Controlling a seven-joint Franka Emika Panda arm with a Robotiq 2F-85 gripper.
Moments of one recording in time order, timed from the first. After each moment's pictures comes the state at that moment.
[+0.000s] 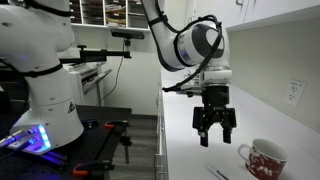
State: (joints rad) arm 0.16 0.27 -0.21 -2.33 -0.75 2.52 1.70
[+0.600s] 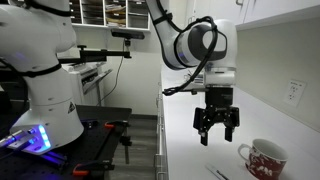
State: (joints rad) arm 0.09 0.28 -0.17 -2.33 -0.53 2.61 1.59
